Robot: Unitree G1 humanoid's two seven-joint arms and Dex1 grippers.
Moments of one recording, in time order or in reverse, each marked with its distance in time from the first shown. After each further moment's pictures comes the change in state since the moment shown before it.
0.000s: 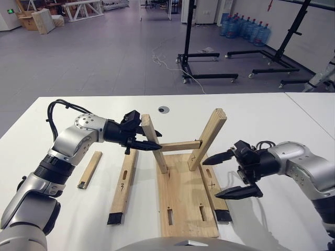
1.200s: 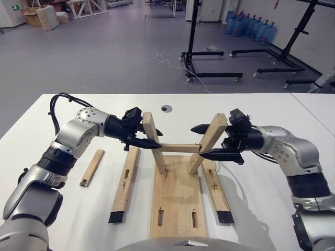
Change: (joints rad) left arm -0.105 -0.015 -0.052 0.096 0.010 -0.021 -0.086; right arm -0.251 0.266 -0.050 0.082 0.157 0.138 -0.110
